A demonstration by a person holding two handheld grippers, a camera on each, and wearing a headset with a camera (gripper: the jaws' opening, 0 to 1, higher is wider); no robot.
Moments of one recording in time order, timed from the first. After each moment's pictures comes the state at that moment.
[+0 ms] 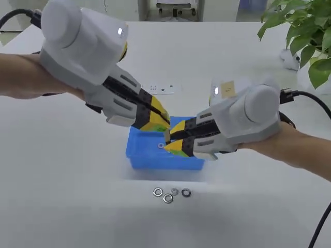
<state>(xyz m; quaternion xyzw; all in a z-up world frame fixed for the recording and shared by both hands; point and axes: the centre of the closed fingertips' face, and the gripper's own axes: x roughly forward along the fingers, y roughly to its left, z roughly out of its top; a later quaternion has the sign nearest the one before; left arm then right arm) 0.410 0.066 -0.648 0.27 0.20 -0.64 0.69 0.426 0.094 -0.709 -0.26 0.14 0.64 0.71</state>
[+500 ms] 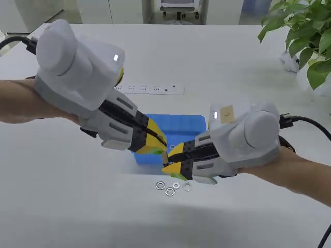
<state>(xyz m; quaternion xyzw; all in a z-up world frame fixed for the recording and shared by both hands) 0.366 0.073 -0.664 0.25 0.22 -0.64 0.69 0.376 0.096 -0.726 -0.24 0.16 0.66 0.69</state>
